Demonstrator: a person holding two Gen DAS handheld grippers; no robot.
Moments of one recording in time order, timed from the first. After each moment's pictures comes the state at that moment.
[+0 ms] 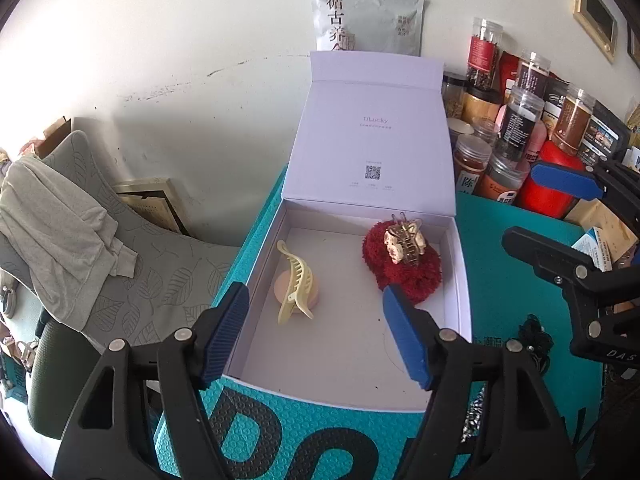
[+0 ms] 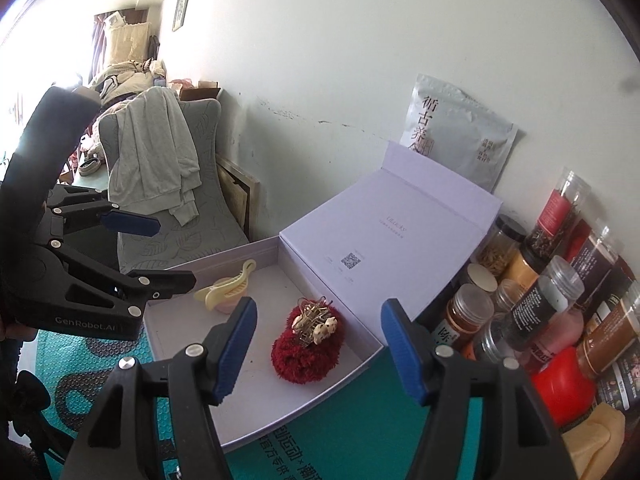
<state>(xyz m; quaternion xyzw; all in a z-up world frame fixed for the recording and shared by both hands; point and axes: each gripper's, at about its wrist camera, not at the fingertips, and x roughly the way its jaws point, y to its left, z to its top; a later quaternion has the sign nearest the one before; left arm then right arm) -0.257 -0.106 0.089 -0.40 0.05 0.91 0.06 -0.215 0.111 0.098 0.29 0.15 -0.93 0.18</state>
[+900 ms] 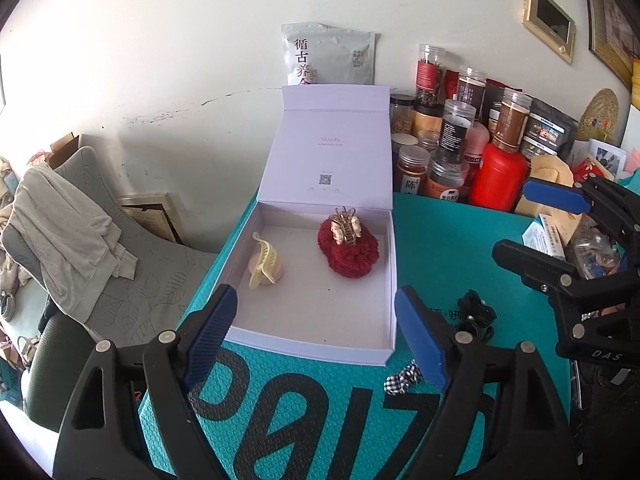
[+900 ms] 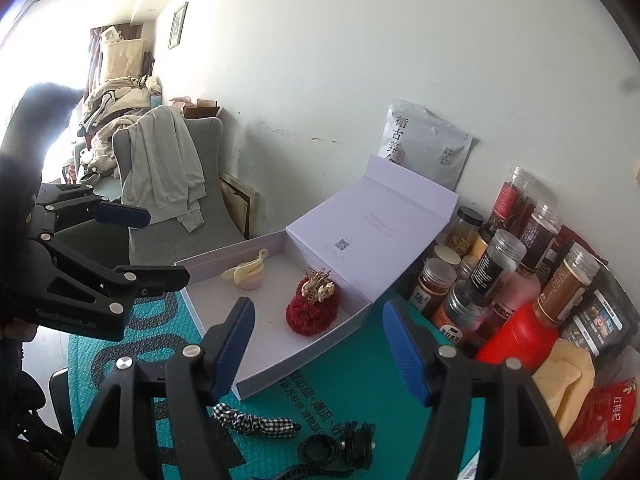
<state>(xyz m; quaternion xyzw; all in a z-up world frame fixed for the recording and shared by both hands) -0.136 -0.071 0.141 -0.36 0.05 0.93 0.08 -0.110 0.137 0.124 0.27 0.14 -0.94 0.15</state>
